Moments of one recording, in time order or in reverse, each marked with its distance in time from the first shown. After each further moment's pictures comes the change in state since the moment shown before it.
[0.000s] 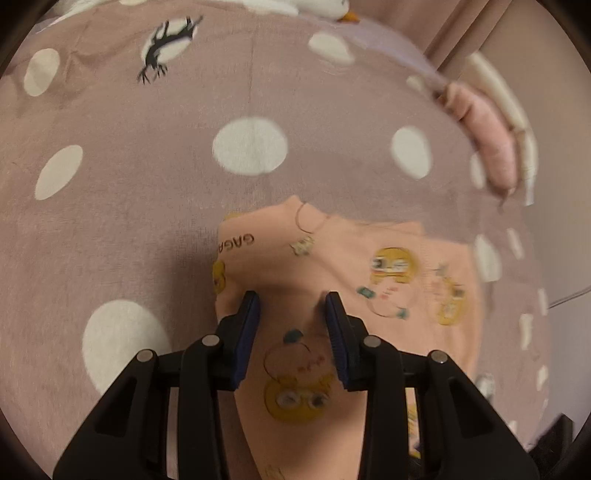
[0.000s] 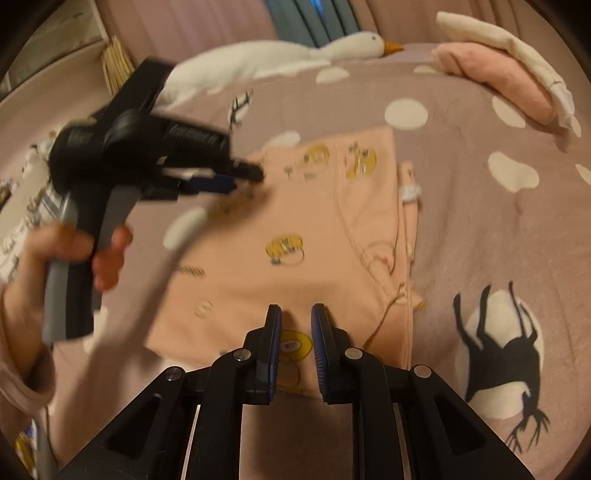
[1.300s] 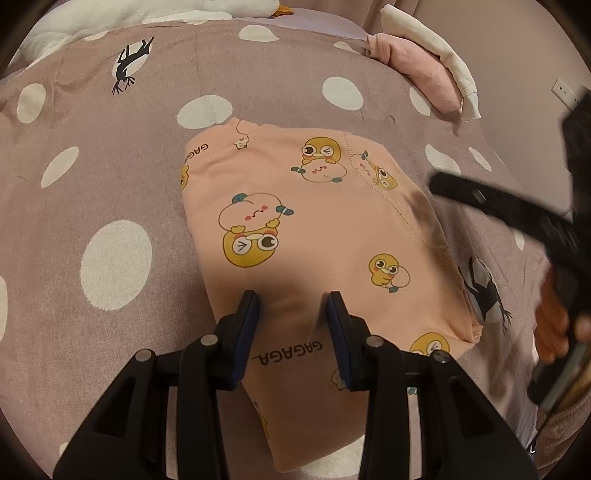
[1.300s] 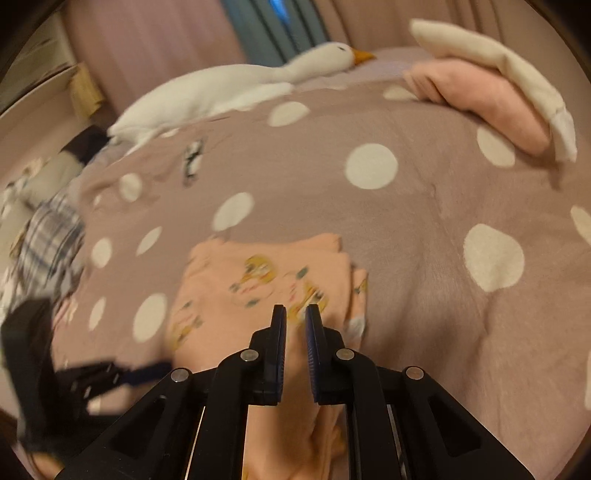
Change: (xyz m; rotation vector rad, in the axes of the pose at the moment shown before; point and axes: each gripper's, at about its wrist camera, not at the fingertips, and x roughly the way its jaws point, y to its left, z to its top) left arm -0.034 -0.022 -0.086 0.227 -0.037 -0.043; right arm -0.029 -0.028 0.069 0.037 -0.035 -0.040
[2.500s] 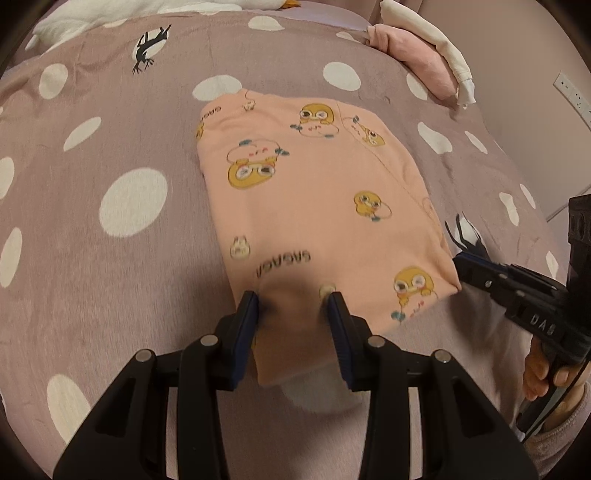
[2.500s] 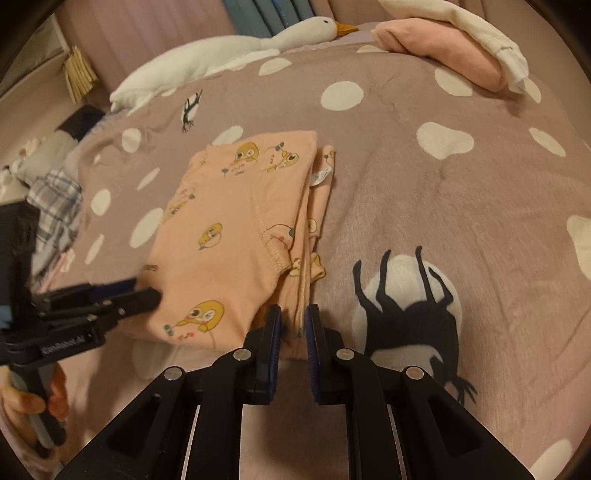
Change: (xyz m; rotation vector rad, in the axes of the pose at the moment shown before) left arm -0.024 -0.008 -0.042 -0.035 0.035 0.022; right arm -0.011 -0.012 -0.072 0.086 0.084 -0.045
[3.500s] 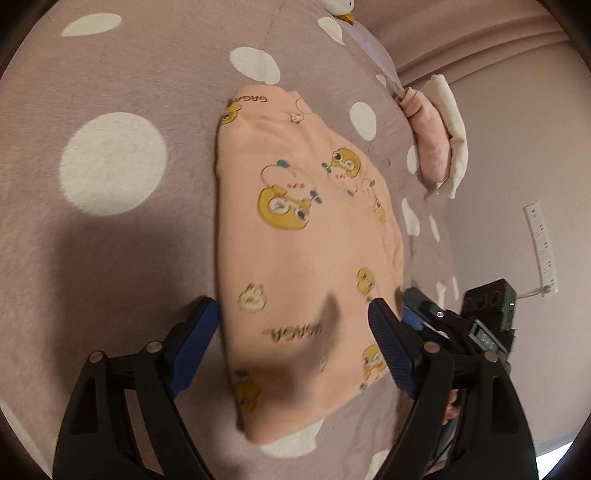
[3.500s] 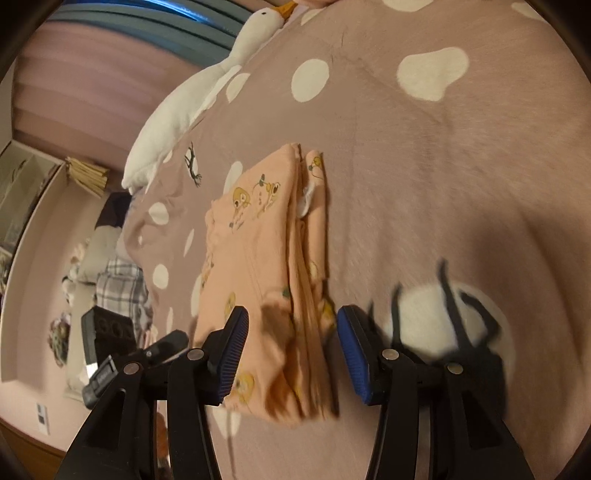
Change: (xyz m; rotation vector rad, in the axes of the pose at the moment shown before) left arm 0.020 0.062 0.021 -0.418 0.004 -0.407; right arm 0.037 -0.047 0.029 0.380 0.043 0.359
